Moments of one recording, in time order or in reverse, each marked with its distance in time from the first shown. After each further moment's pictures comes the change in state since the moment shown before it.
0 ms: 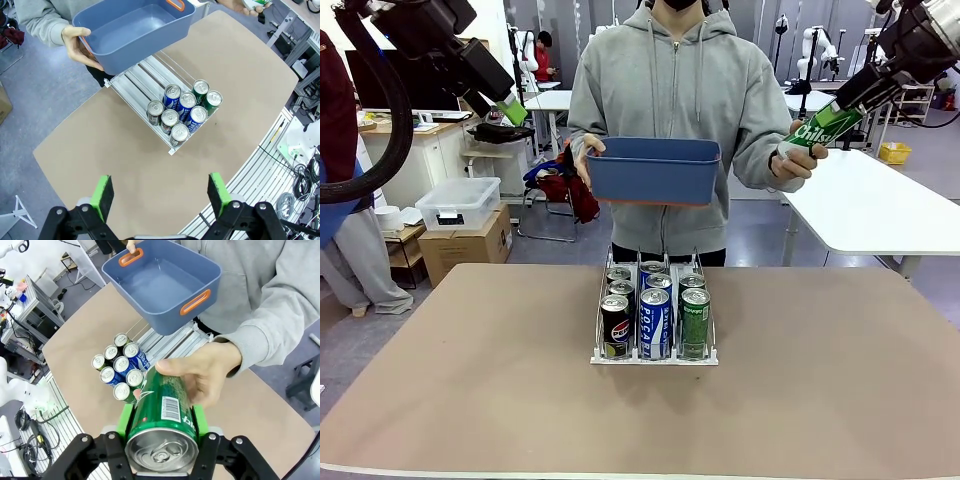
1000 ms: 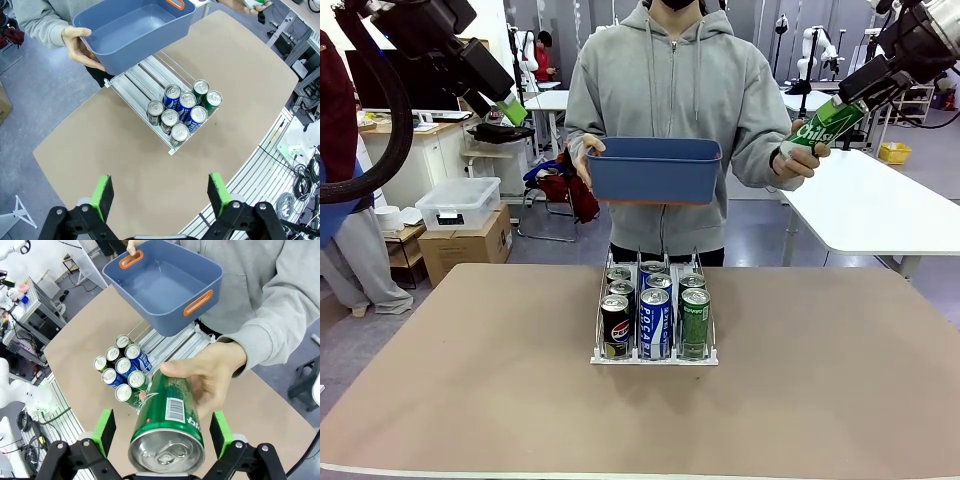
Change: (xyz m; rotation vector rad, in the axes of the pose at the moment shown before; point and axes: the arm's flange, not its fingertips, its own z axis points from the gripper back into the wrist) left arm 0.000 0.000 0.000 0.000 0.000 0.000; right arm 0.000 -0.001 -0.001 0.010 -0.006 -0.007
